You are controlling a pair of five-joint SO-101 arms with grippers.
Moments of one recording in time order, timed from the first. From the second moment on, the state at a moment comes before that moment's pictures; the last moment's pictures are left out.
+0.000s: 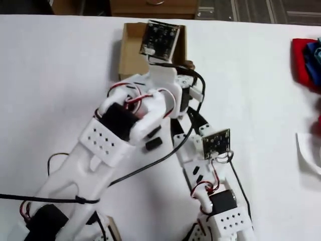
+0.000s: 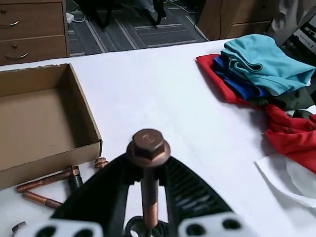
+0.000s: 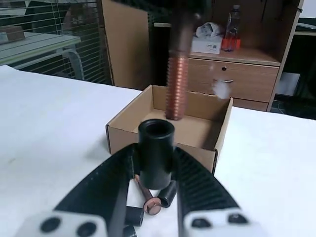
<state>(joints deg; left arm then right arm) 30.7 -21.5 6.7 51.3 20.2 -21.0 -89.5 96.7 7.3 1.1</state>
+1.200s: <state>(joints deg) 30.4 -22.2 20.0 41.9 14.1 -19.3 -89.4 96.7 7.4 1.0</state>
